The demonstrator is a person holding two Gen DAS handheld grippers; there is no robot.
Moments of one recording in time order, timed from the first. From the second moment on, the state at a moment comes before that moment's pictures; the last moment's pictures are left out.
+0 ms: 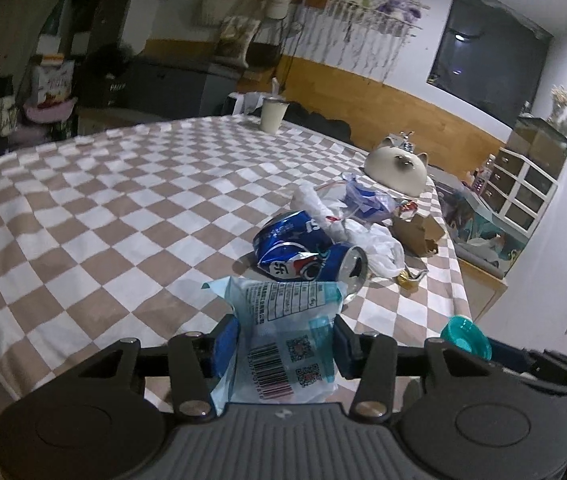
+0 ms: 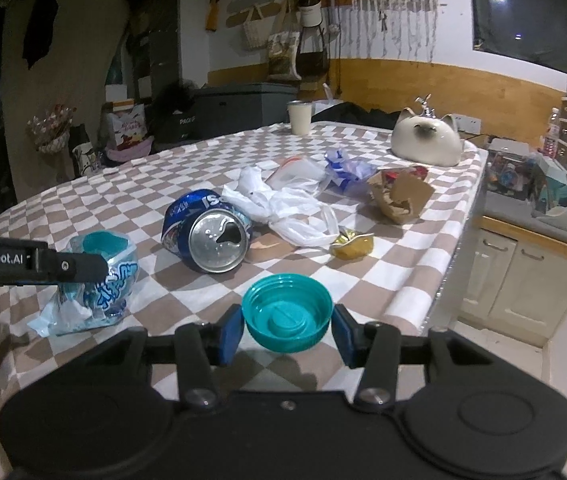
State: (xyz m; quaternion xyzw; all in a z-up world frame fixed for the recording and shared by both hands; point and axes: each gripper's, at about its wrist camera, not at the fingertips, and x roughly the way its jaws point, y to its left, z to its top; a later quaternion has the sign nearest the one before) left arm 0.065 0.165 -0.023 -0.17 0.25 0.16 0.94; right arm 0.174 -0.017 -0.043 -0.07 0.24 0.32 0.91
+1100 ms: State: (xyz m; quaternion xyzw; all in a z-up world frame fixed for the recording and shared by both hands) left arm 0.070 0.065 -0.015 -0.06 0.22 0.08 0.97; right arm 0.115 -0.119 -0.003 -0.01 0.18 0.23 0.96
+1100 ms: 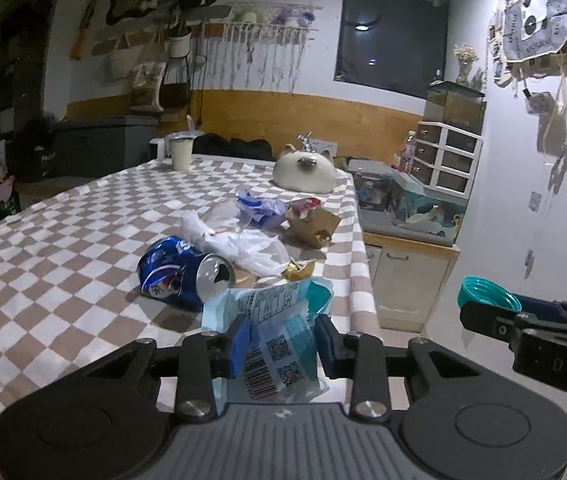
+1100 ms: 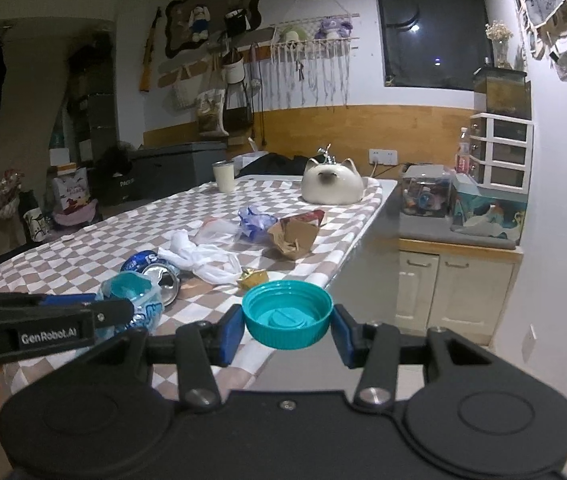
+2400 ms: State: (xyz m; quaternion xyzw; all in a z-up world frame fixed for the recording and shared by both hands) left arm 0.092 0.122 -0.053 0.00 0.27 0.11 0.96; right arm 0.157 -0.017 -0.069 -0.06 0.27 0.36 0.89
